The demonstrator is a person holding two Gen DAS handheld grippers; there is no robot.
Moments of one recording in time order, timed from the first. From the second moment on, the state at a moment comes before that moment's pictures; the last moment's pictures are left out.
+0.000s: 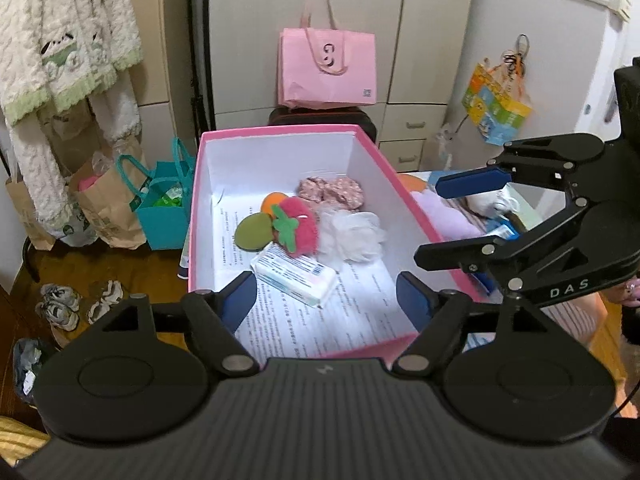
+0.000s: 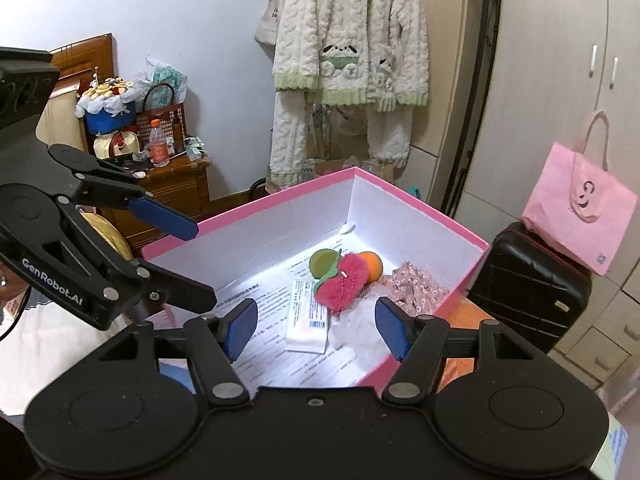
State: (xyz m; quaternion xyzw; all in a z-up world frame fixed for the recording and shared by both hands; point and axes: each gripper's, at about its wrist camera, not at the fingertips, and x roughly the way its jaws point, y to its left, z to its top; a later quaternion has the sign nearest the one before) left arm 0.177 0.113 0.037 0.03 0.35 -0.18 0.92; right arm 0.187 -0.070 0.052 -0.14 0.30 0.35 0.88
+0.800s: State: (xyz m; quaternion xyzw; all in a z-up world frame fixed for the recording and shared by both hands) left arm 0.090 0.074 0.052 0.09 0.33 -0.23 0.91; right arm 0.065 -0.106 0.076 -0.18 0.29 0.29 0.90
